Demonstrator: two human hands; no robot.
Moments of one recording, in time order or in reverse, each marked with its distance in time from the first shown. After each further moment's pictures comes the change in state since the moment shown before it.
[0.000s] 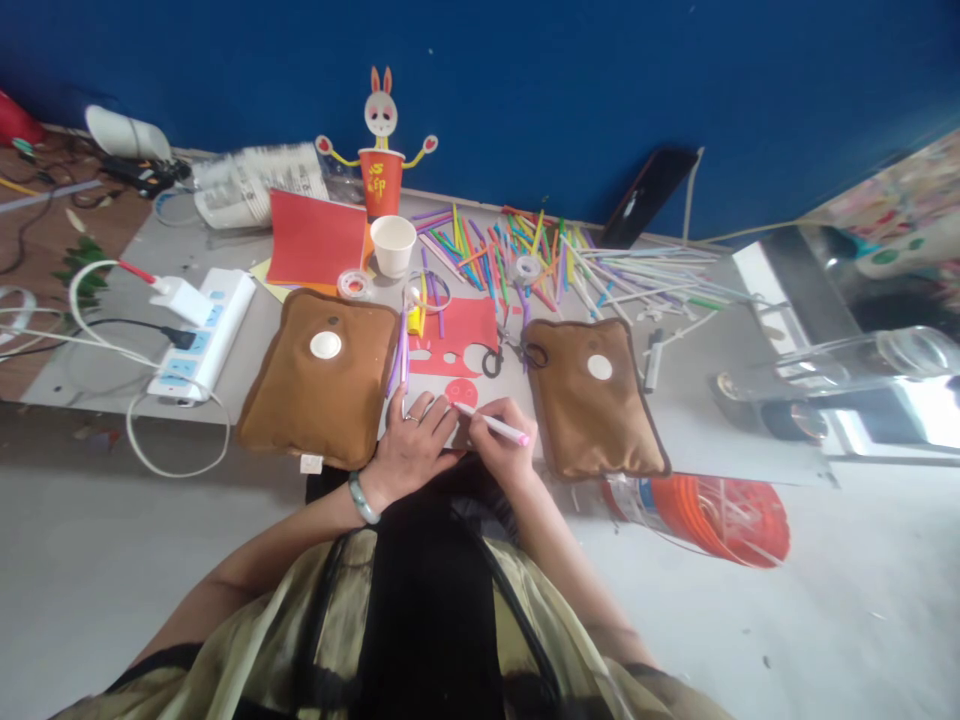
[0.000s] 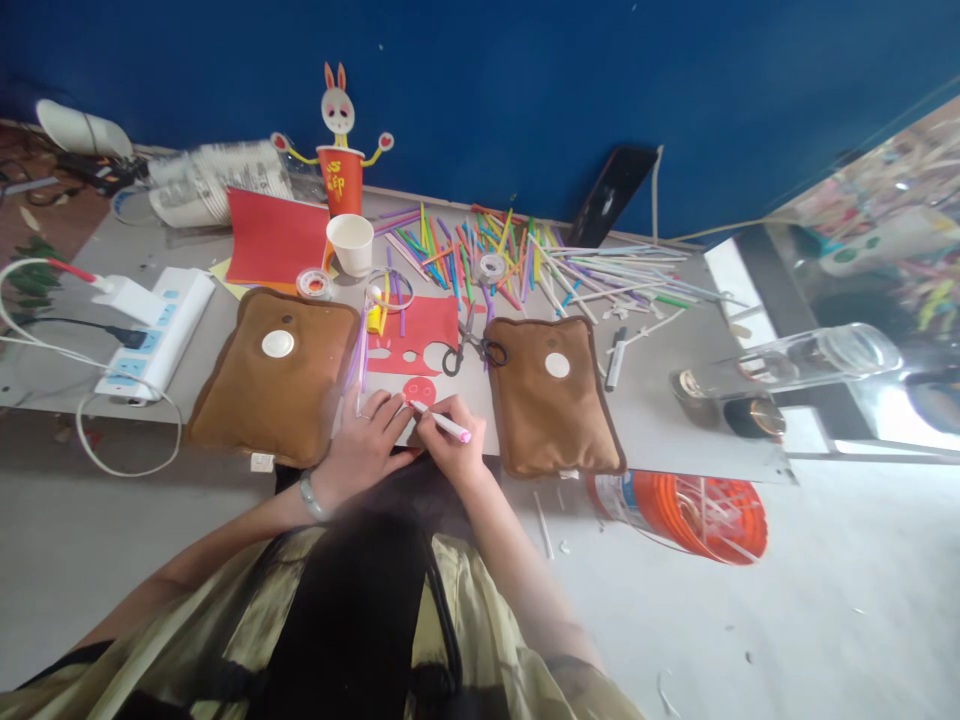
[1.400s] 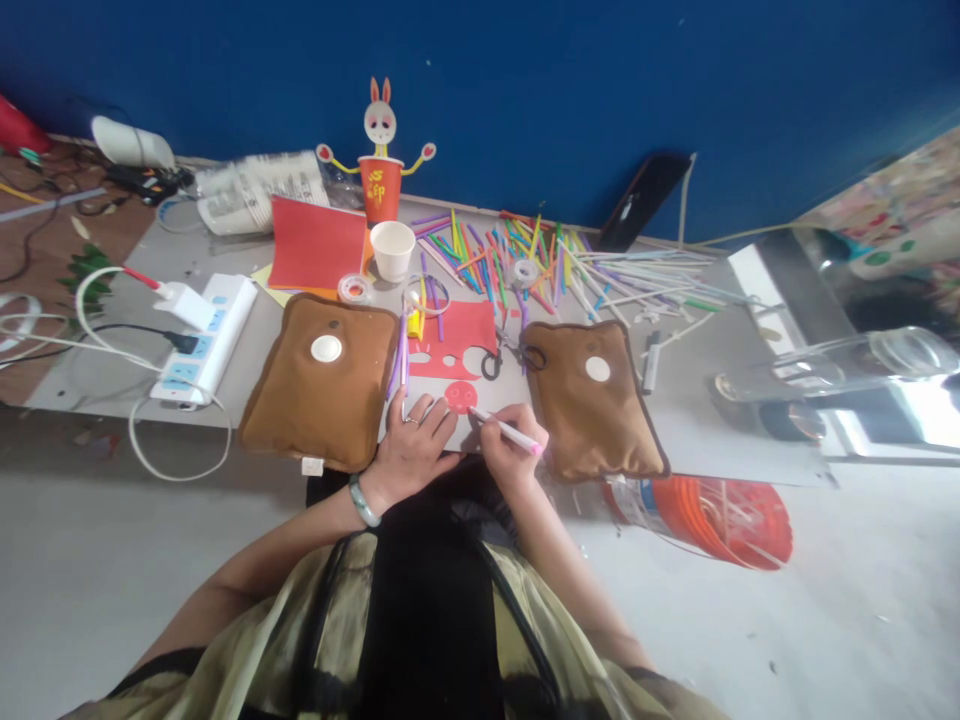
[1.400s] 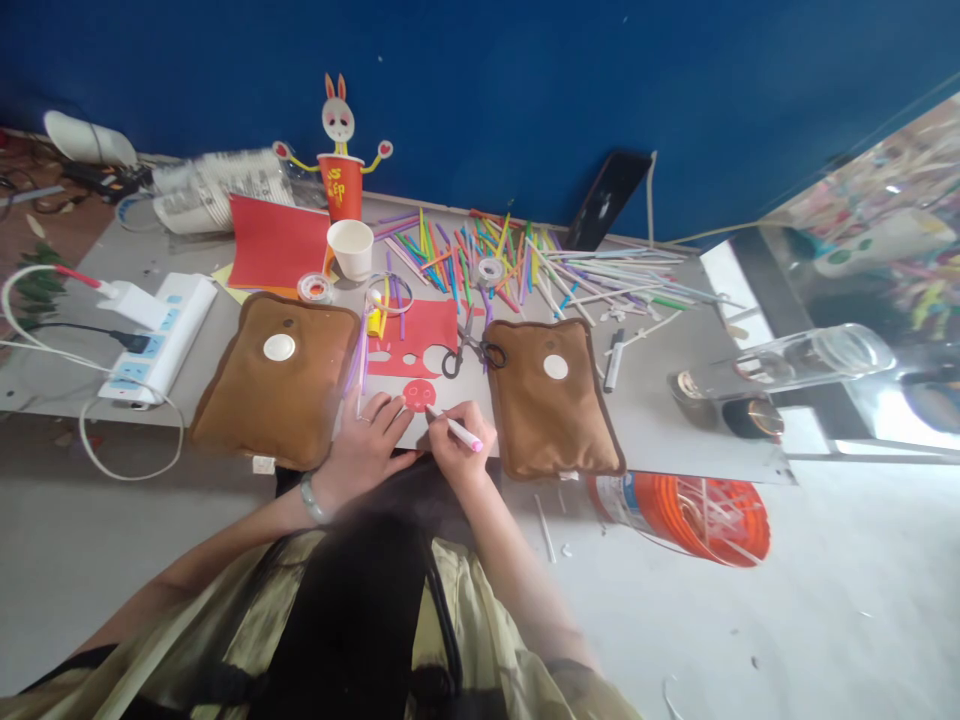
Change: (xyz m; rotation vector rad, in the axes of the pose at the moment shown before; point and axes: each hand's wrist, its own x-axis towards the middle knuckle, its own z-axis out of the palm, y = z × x) left_hand 0.000 -0.001 0.004 0.010 0.017 0.017; right_hand -0.002 0.002 0.000 -0.064 0.206 -0.053
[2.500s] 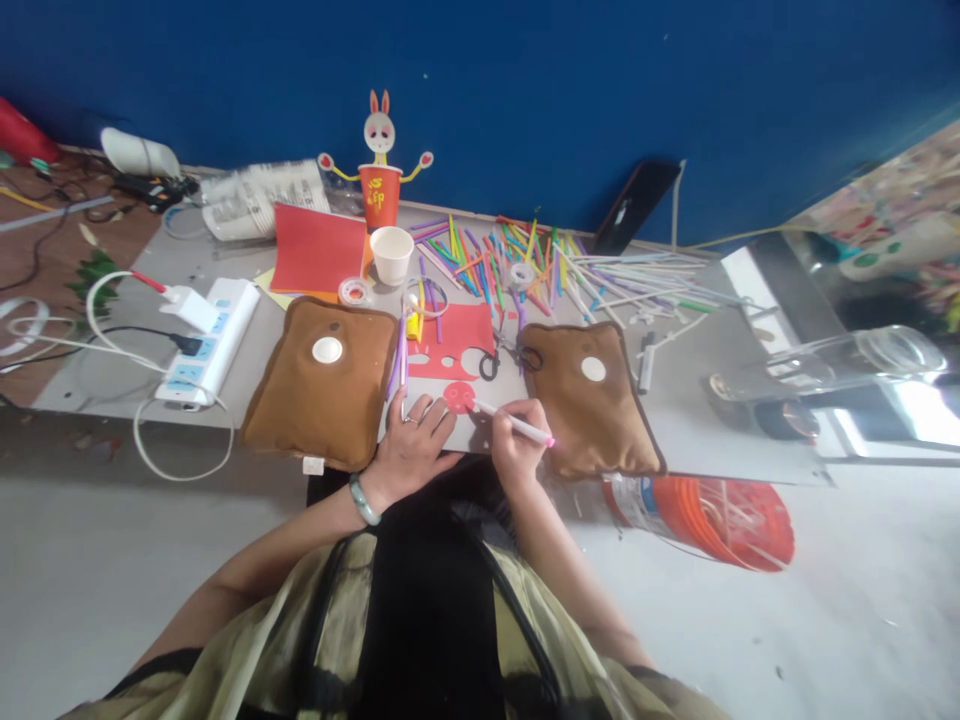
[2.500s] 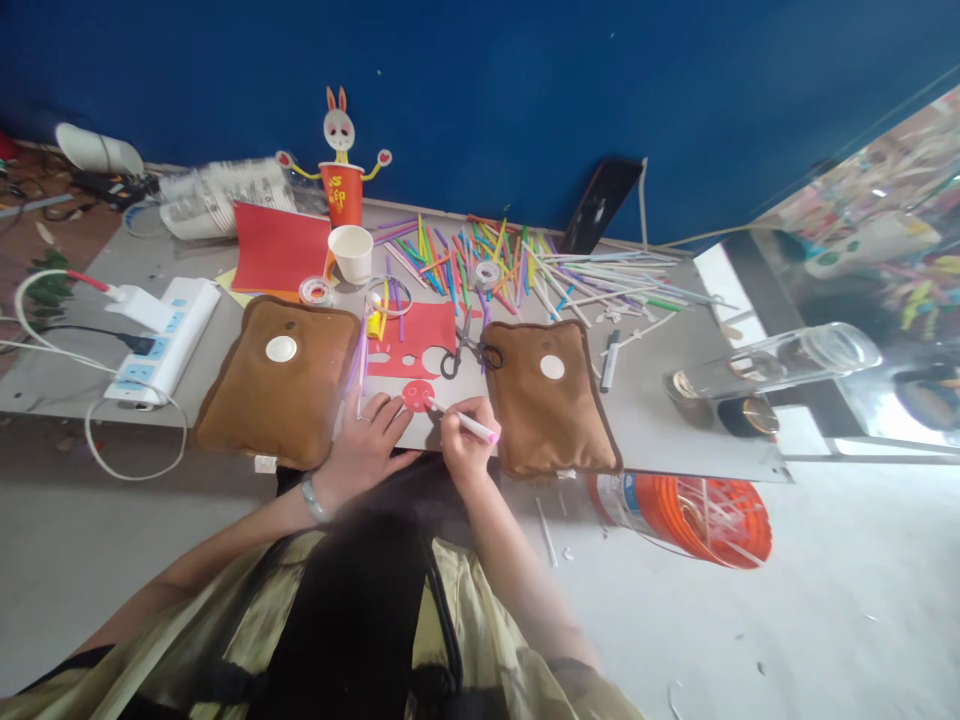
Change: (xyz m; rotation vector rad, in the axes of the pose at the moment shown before) left_hand 0.000 0.001 -0.001 0.021 -0.011 -0.002; right_hand 0.002 0.004 0.001 0.148 0.102 0.133
